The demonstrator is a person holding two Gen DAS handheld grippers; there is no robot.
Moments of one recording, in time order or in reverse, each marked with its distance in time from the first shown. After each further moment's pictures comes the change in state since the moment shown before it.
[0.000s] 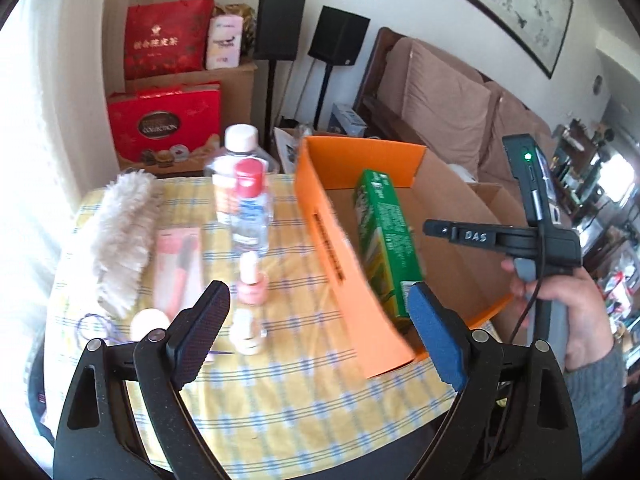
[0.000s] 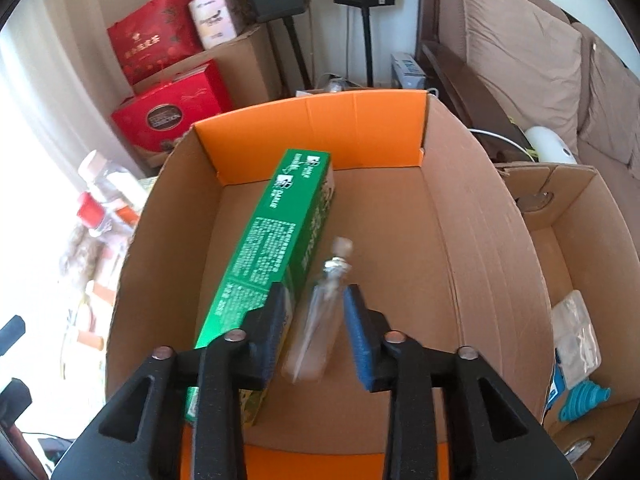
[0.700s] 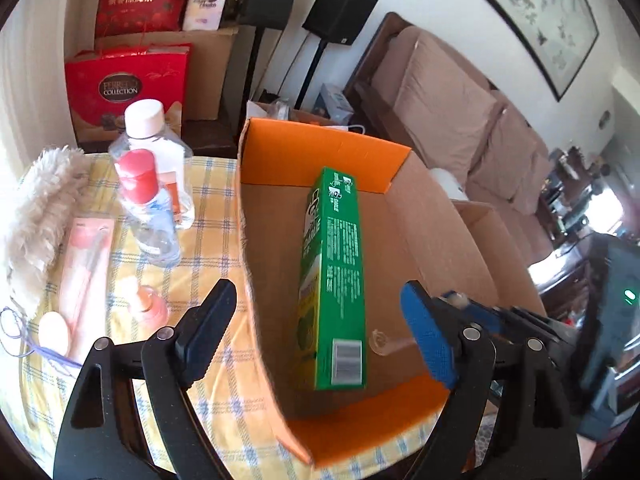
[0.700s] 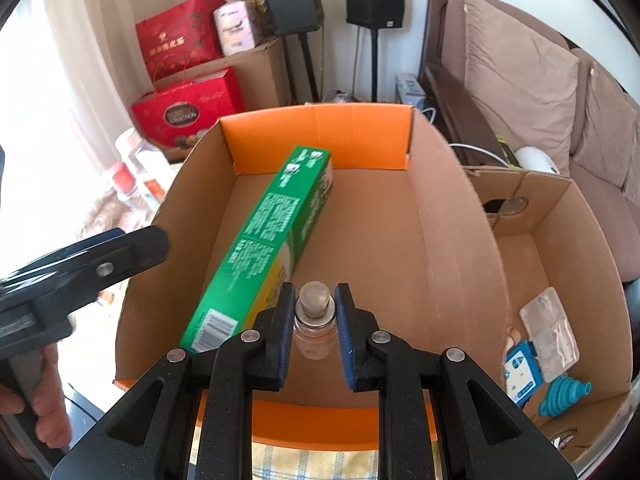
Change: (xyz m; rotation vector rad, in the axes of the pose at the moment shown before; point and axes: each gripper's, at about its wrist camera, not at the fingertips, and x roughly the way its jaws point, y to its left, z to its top) left arm 0.075 -0.050 0.036 -0.134 0.086 -0.089; right arm -0.043 0.006 -0.035 -0.095 -0.042 0.009
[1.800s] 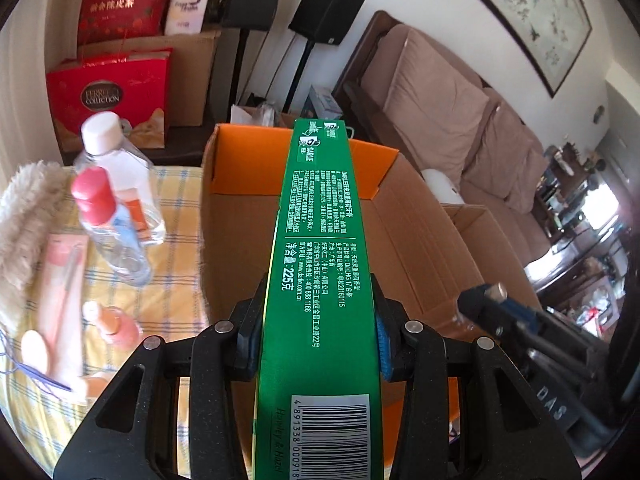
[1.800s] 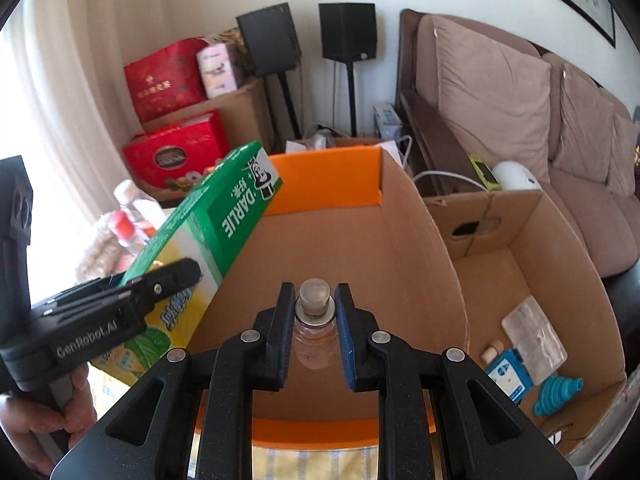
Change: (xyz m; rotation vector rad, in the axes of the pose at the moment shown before) left arm 0.033 -0.018 0.012 0.020 -0.003 -0.015; right arm -0.028 -0.021 0.007 0.080 -0.124 -0.053
